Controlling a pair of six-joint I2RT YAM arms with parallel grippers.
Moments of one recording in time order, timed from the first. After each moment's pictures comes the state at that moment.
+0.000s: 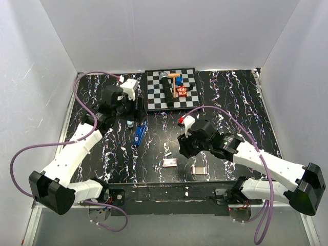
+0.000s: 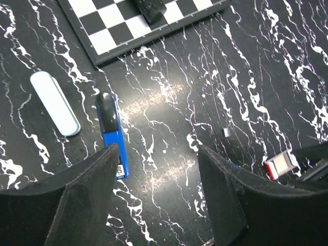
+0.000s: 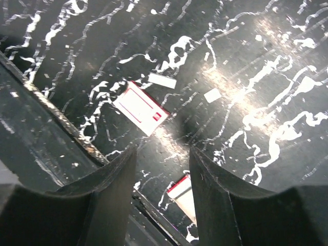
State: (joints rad) left arm -0.45 1.22 1.20 -0.56 0.13 -0.17; right arm 0.95 1.07 0.83 -0.50 -0.06 0.22
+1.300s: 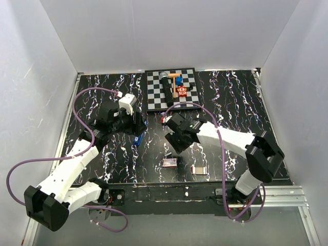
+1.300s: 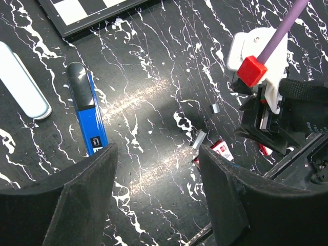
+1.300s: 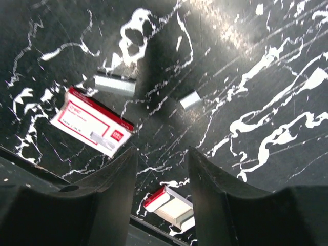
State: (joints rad) left arm -0.45 1.02 0.90 -0.44 0.25 -0.18; right arm 0.94 1.59 1.11 -0.72 0.05 0.18
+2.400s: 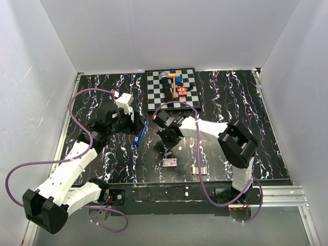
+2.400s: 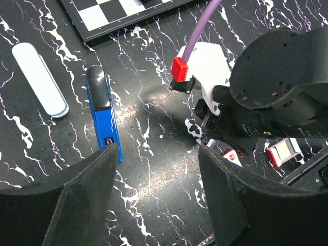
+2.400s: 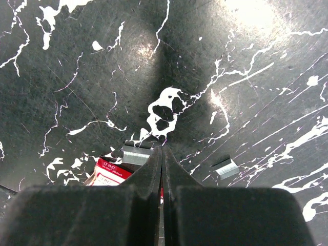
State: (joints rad) left arm -0.45 0.99 0.89 -0.43 0.17 -0.19; right arm 0.94 1.88 1.31 -0.67 -0.01 0.30
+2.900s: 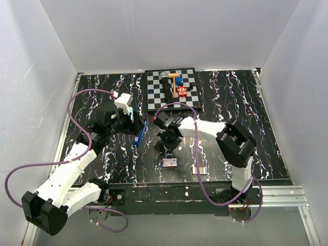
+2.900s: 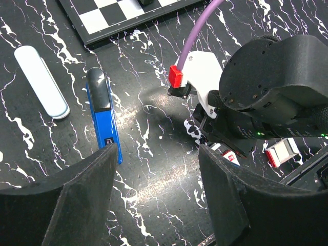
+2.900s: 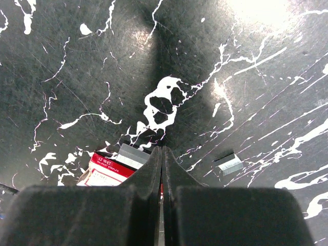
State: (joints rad) left arm -0.45 0.97 0.89 -0.43 0.17 -0.19; right arm 0.94 1.91 1.32 -0.71 -0.02 0.31
